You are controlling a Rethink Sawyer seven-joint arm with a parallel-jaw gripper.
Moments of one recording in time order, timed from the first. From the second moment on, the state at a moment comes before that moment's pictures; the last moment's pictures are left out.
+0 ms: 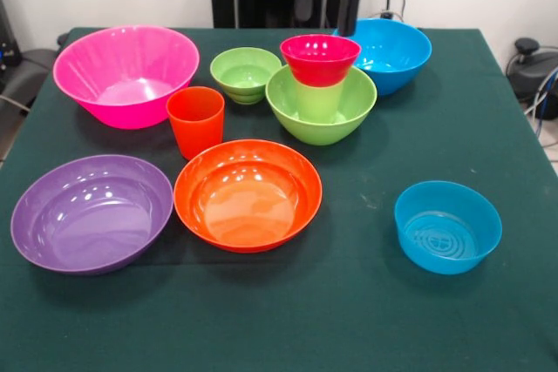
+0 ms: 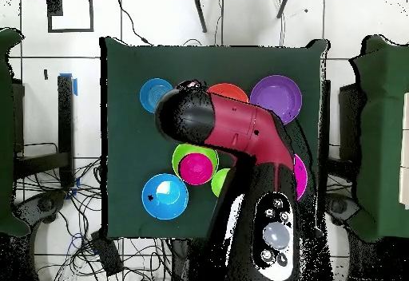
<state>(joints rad) -0.12 -0.79 -0.12 1.53 0.11 0.64 2.36</state>
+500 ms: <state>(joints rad) -0.05 -0.79 -0.11 1.54 0.20 0.68 2.36</state>
